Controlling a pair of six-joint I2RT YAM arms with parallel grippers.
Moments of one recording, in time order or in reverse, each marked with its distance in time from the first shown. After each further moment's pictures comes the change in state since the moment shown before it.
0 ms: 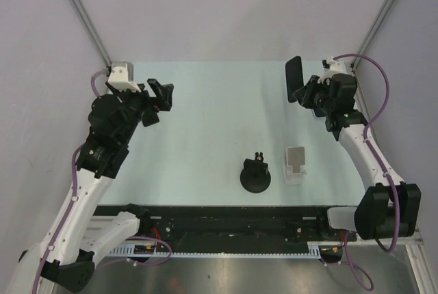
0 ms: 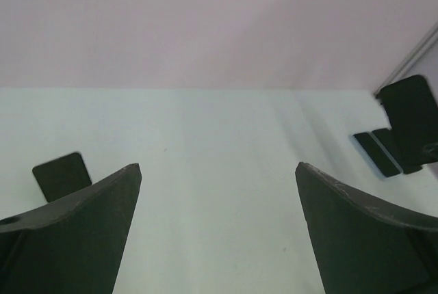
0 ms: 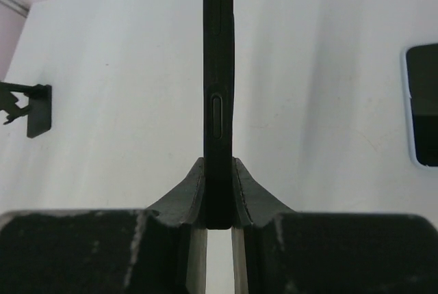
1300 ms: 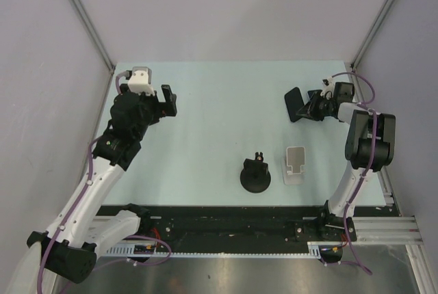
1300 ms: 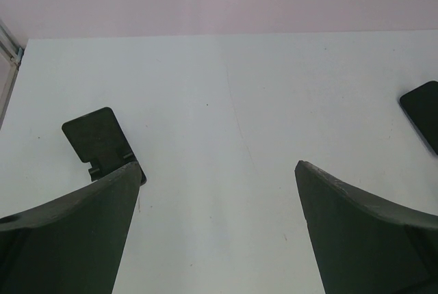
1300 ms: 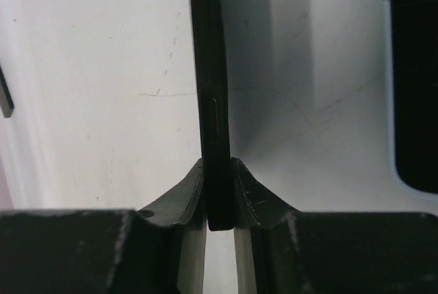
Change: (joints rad) left arm 0.000 0.083 -0.129 0.021 -0.103 0.108; right arm -0.291 0.691 0.182 -0.035 -0.360 -0.016
